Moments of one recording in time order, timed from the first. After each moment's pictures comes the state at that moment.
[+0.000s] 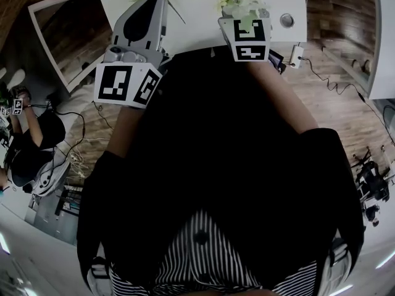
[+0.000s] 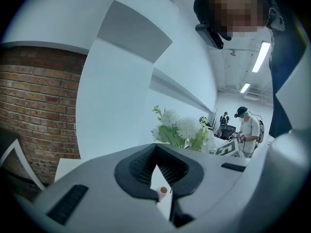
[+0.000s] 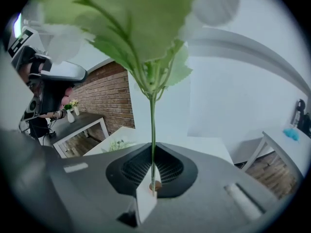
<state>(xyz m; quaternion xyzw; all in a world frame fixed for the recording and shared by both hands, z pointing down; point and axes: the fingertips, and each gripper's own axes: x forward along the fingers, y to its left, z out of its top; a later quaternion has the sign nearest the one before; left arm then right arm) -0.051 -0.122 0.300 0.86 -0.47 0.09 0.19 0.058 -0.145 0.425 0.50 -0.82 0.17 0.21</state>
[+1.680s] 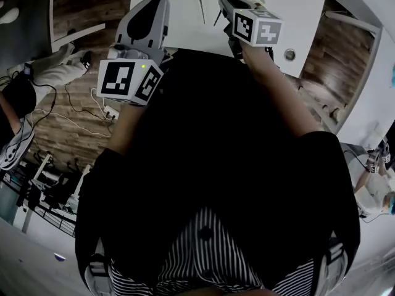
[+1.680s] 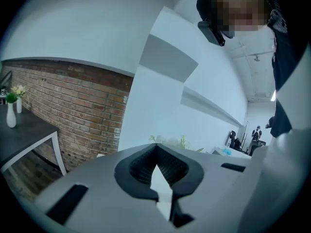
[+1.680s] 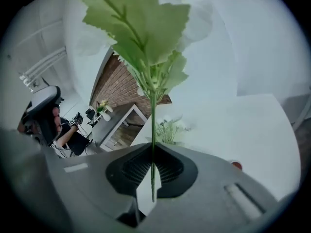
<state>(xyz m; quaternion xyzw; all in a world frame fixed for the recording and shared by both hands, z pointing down) -0.175 -0.078 0.297 0.76 -0.62 0.02 0.20 -0.065 -0.129 0.477 0.29 -0.84 0.38 0.25</state>
